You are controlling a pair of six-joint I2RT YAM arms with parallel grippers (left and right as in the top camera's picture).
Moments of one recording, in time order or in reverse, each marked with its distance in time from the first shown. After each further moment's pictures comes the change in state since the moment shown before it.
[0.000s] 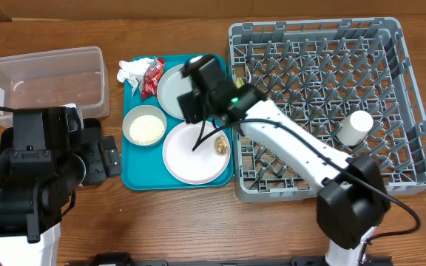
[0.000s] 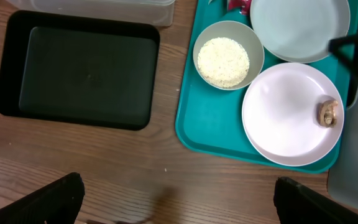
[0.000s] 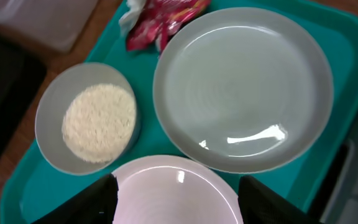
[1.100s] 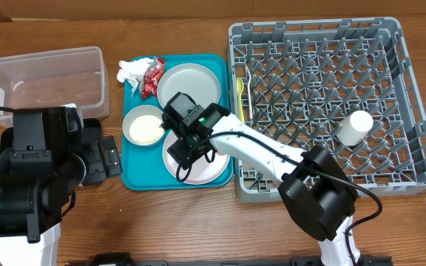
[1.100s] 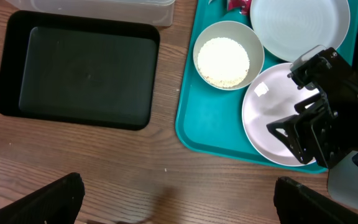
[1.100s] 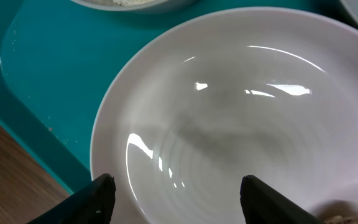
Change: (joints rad) left arm 0.000 0.000 0.000 0.000 0.000 0.000; right arm 0.115 0.138 0.000 -0.242 -0.122 -0.095
